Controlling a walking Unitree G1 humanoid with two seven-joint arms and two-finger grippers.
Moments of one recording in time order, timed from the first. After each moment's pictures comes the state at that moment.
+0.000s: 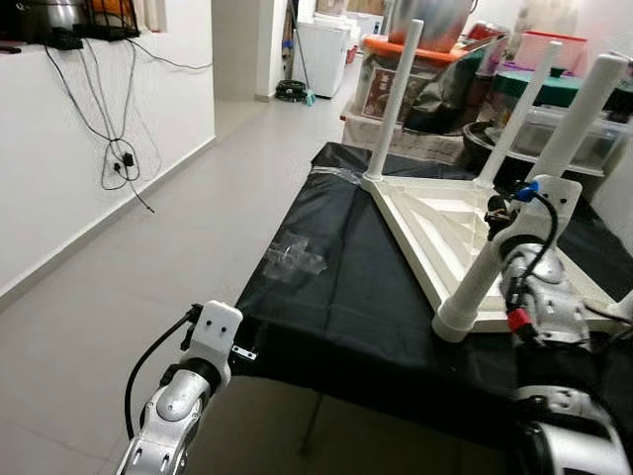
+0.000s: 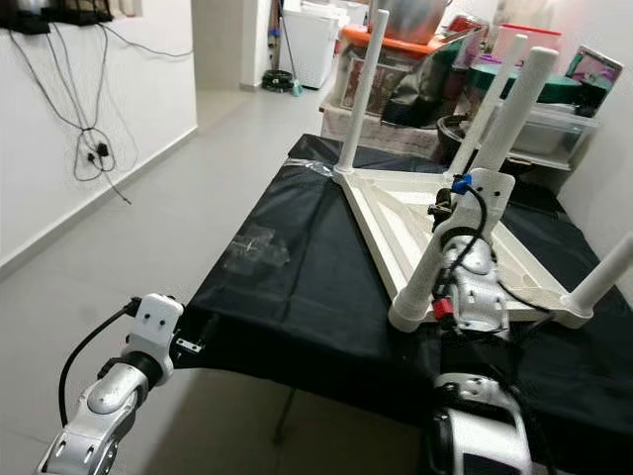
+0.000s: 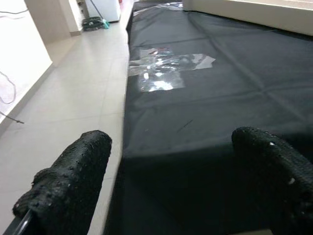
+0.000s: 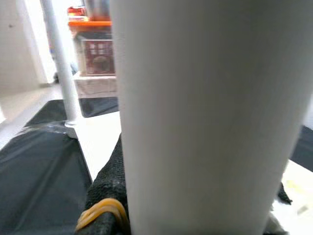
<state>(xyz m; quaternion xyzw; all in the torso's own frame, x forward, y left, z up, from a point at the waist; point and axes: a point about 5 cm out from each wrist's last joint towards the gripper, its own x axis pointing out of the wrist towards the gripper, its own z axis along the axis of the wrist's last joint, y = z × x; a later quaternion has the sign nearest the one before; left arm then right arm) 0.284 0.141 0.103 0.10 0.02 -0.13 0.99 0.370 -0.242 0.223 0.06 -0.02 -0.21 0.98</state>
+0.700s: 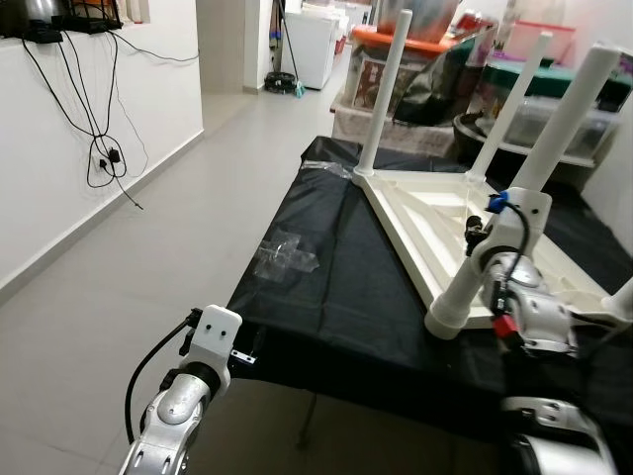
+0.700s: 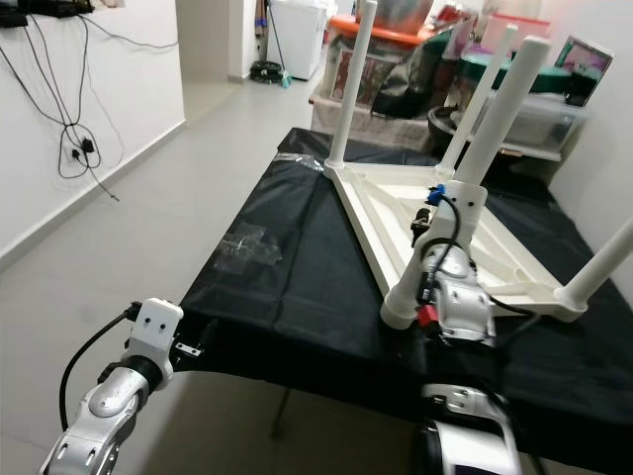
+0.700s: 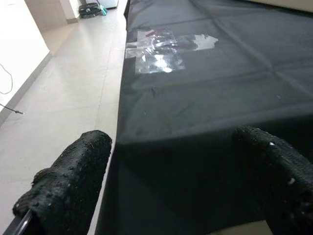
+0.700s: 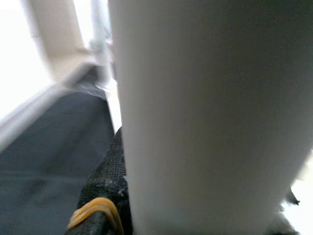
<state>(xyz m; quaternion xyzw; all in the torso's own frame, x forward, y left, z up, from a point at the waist) 0.283 0.141 0.098 0.10 0.04 -0.13 0.99 0.360 -0.253 0.231 0.04 0.00 -0.06 1.00</state>
